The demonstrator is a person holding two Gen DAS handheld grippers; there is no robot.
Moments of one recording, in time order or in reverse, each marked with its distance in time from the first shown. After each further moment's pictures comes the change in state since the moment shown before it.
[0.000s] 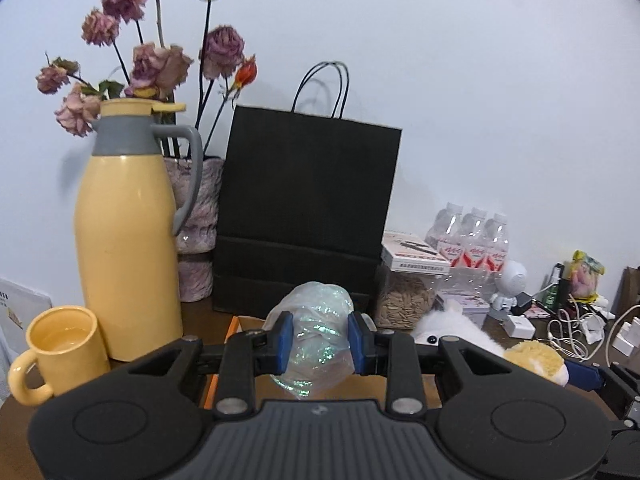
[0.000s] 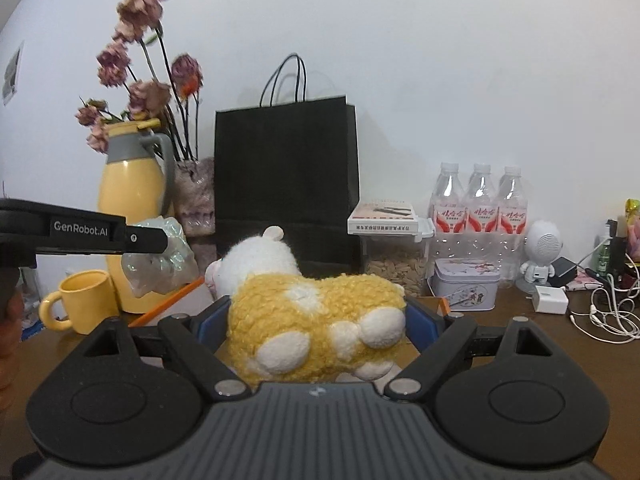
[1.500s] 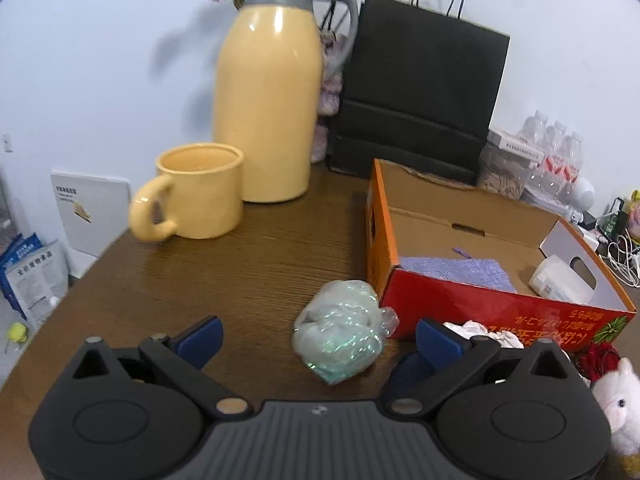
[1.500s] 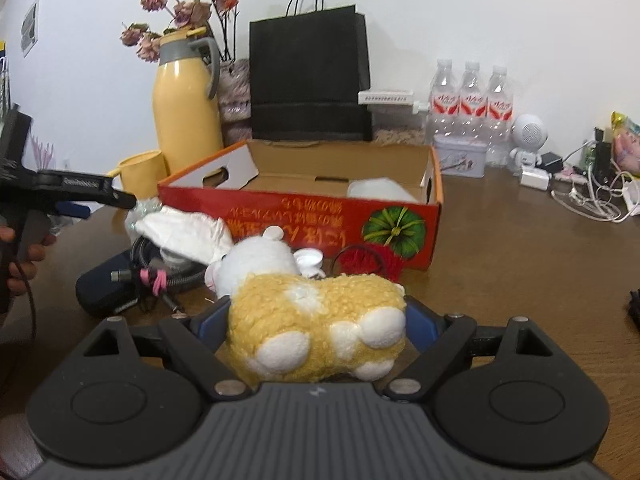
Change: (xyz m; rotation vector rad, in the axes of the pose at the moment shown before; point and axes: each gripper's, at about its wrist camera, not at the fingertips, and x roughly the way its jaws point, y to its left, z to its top) left arm -0.054 0.109 -0.090 -0.078 0.281 0.152; right arm -0.129 -0.006 -0.093 0.005 0.245 0.071
